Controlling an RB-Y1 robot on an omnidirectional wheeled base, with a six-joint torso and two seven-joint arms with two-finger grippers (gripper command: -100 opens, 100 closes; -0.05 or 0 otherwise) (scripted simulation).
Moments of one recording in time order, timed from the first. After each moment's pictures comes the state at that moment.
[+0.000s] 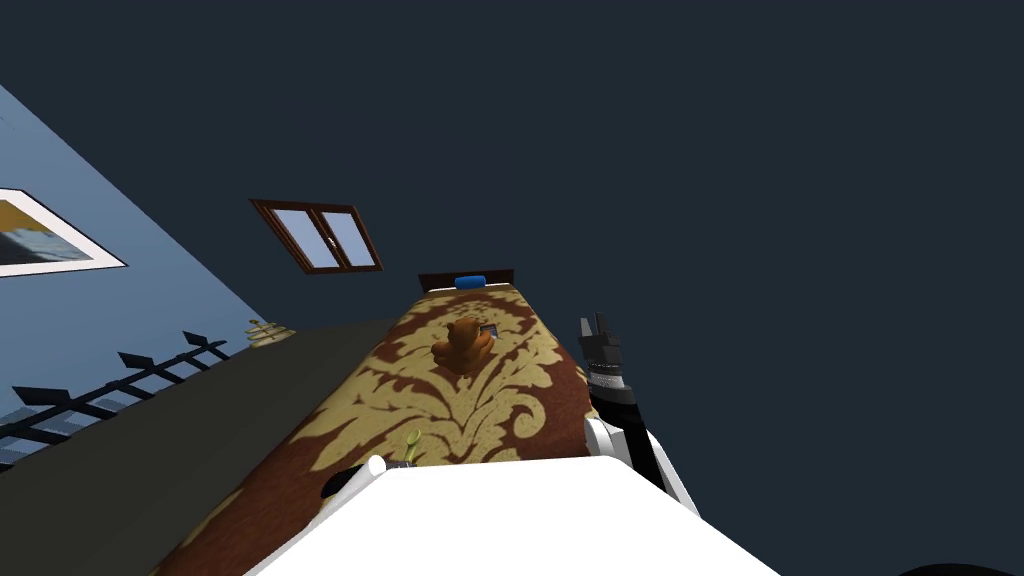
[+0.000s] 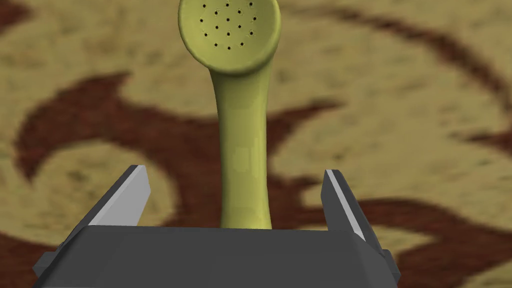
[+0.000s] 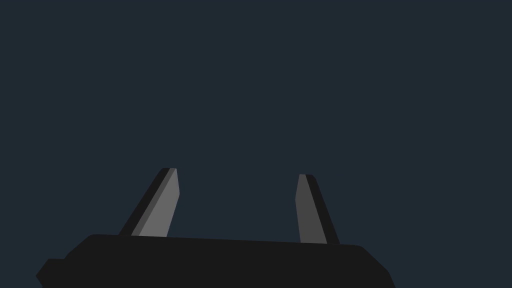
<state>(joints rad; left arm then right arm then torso) 0.00 0.19 0.58 -0.66 0.49 0.51 0.64 0.51 0.01 0.03 -2.23 0.07 -0.50 -0.14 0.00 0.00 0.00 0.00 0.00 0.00</state>
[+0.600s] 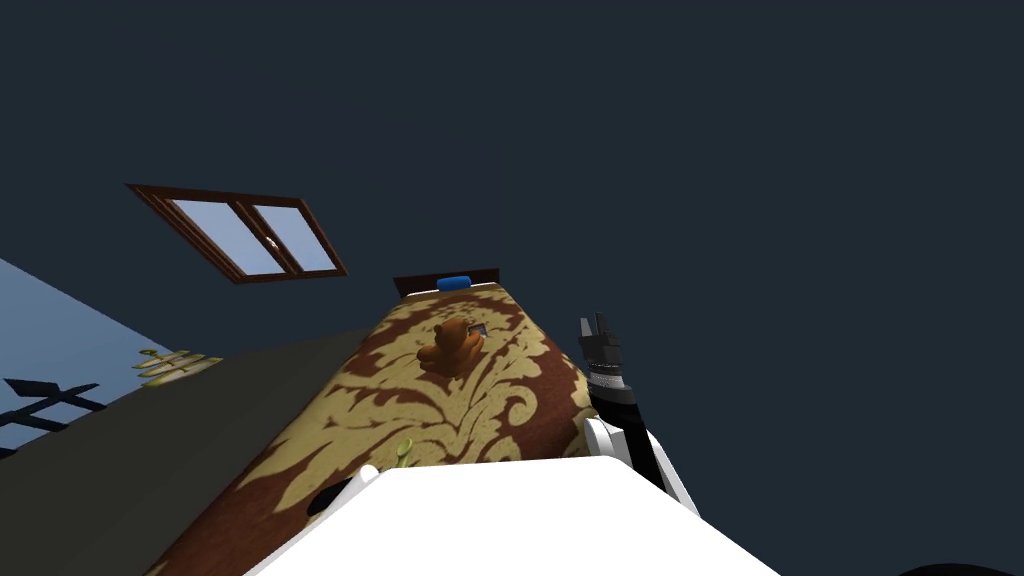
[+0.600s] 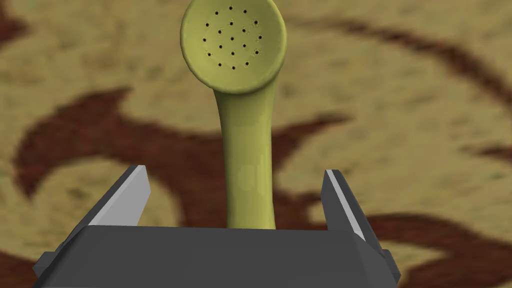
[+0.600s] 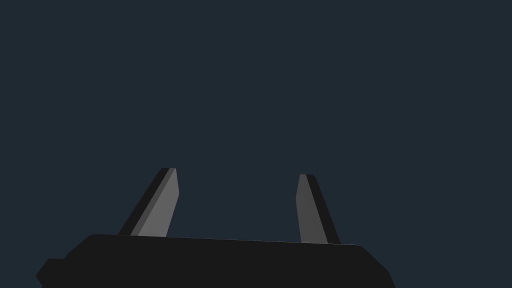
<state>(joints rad) -0.01 0.21 0.63 -0.57 0.53 0.44 0.67 0.51 0.01 0.03 -2.23 0.07 -0.50 -0.14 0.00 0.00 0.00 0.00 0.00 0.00</state>
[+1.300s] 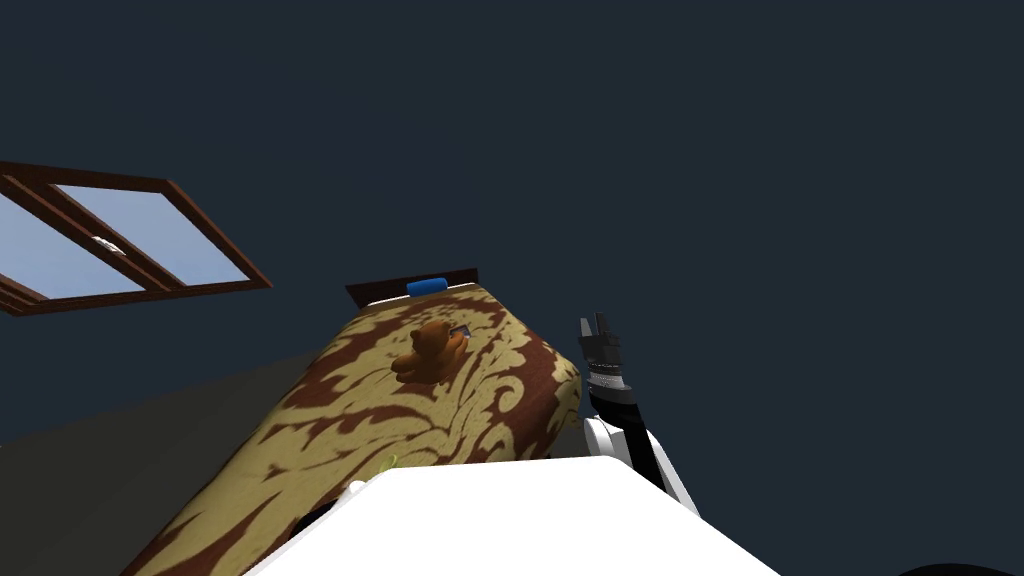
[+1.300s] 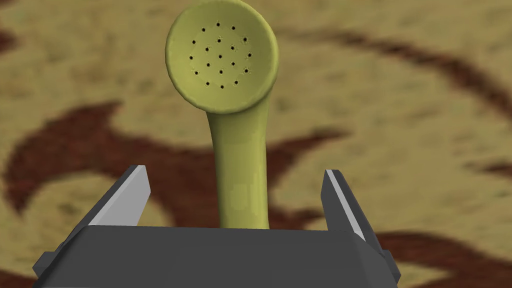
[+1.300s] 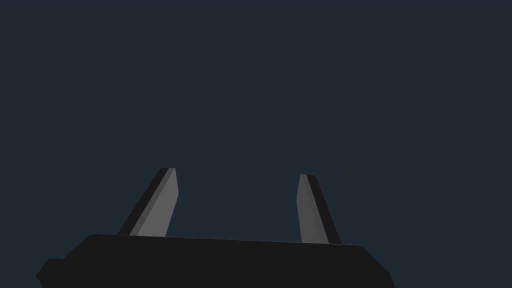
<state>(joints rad) -0.02 0.23 0.70 -0.45 0.56 0.33 0.73 0.51 0.01 0.03 -2.23 0.07 -0.50 -0.14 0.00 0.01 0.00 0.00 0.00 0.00</state>
